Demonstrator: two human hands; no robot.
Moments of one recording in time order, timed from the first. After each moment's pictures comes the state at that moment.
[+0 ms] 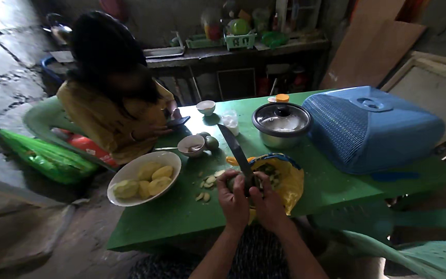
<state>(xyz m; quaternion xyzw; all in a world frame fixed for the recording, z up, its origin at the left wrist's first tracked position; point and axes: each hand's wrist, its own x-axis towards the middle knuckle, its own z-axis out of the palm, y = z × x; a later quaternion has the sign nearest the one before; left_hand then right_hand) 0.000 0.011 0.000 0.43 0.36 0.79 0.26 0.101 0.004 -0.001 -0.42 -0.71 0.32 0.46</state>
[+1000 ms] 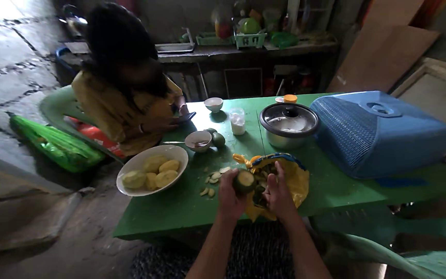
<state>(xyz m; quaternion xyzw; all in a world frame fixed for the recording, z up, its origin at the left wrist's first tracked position) -0.033 0.014 0.015 0.22 0.33 0.71 0.58 0.111 0.019 0.004 -0.47 -0.59 0.49 0.44</state>
